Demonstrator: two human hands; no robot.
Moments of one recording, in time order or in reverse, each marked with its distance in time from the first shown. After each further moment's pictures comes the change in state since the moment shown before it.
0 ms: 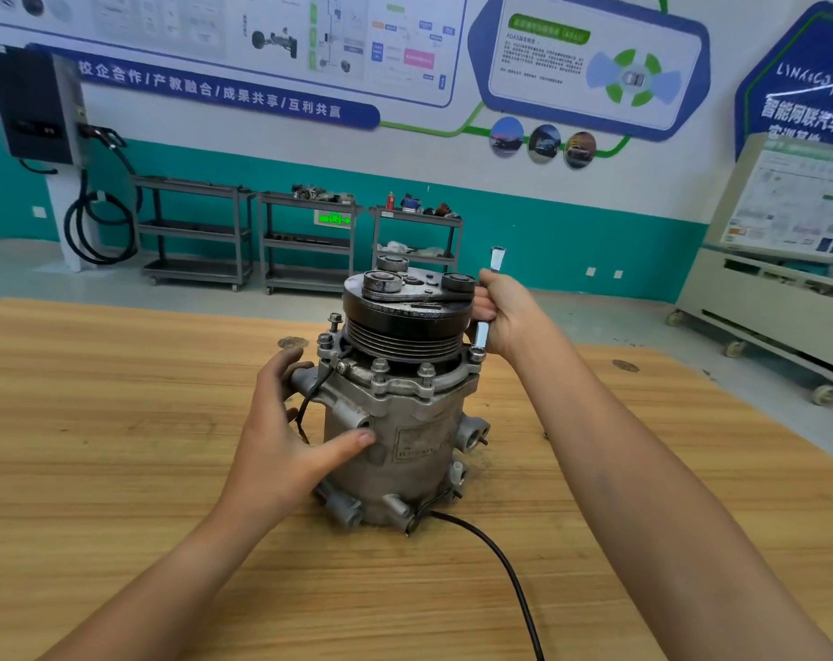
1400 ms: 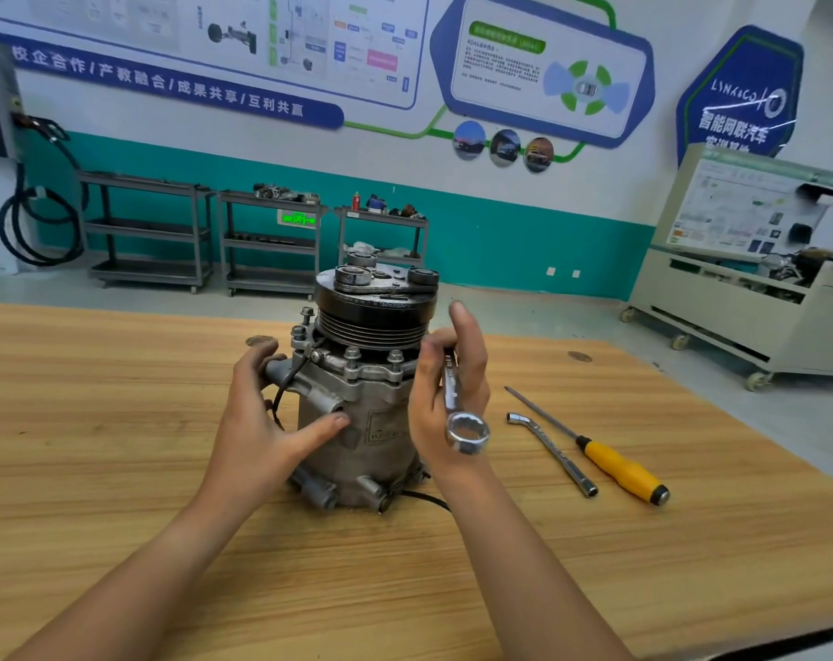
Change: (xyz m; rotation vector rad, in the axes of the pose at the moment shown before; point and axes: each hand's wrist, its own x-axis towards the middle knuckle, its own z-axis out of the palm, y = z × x) left_hand 0.000 -0.004 0.002 0.033 0.024 0.019; right_hand -0.063 0.097 -0.040 -0.918 -0.052 -1.856
